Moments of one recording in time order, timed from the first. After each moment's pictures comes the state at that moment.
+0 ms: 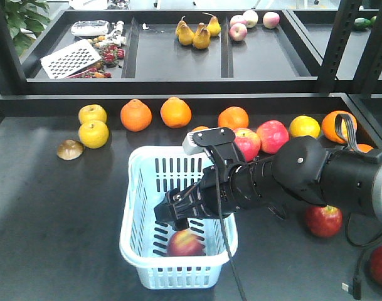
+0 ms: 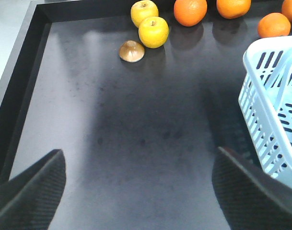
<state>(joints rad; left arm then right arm) -0.25 0.67 -0.82 0.27 0.94 -0.26 0.55 1.65 -1.01 0.85 0.45 -0.67</state>
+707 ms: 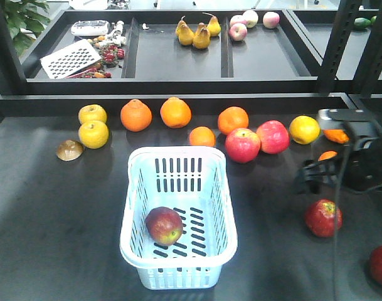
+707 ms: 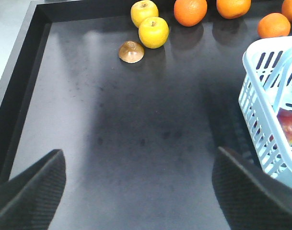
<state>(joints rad) -0.25 0.67 -0.82 0.27 0.94 -0.26 0.01 1.54 -1.02 0.27 0.70 -0.29</state>
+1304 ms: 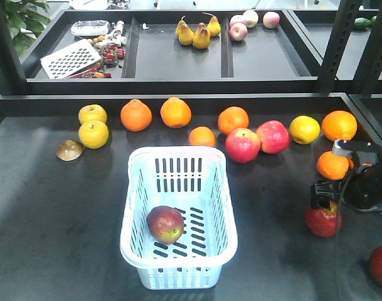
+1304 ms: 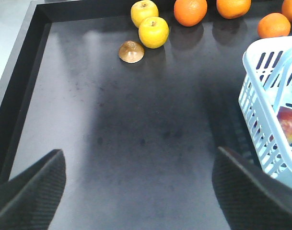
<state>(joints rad) -0.25 0.67 -0.82 0.27 0.94 -0.26 -0.13 1.87 -1.02 0.25 0.45 -0.29</state>
